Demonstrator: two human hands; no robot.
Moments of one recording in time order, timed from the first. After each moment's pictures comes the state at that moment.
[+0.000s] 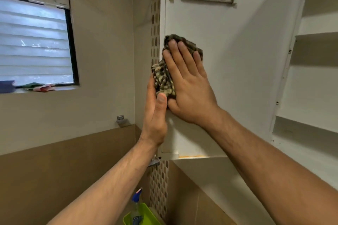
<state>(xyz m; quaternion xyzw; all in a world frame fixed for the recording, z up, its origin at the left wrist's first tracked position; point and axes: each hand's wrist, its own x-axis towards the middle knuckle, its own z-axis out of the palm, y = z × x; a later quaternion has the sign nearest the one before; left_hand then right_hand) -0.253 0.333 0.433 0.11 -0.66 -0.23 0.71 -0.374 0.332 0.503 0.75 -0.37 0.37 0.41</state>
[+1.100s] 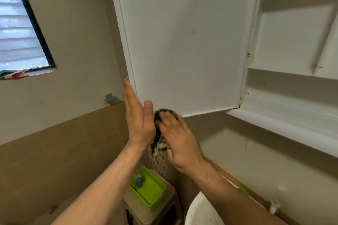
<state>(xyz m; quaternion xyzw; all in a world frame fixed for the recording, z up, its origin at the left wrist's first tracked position) -0.271 0.355 0.338 0.34 -0.67 -0.04 0.66 -0.409 0.389 0.272 0.80 -0.43 0.40 0.15</state>
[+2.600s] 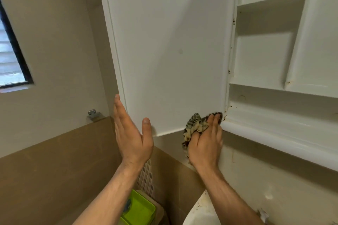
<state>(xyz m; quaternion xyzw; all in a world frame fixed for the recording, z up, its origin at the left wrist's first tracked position) -0.277 0.348 0.326 0.37 -0.65 0.03 0.66 -0.460 0.380 0.282 0.46 -0.71 0.52 0.05</state>
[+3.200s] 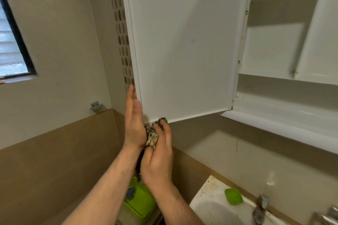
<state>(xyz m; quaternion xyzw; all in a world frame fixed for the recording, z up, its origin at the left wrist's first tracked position) -0.249 0.350 0.339 0.21 -0.60 -0.37 0.68 -0.294 0.425 0.274 0.54 -0.54 0.63 -0.14</state>
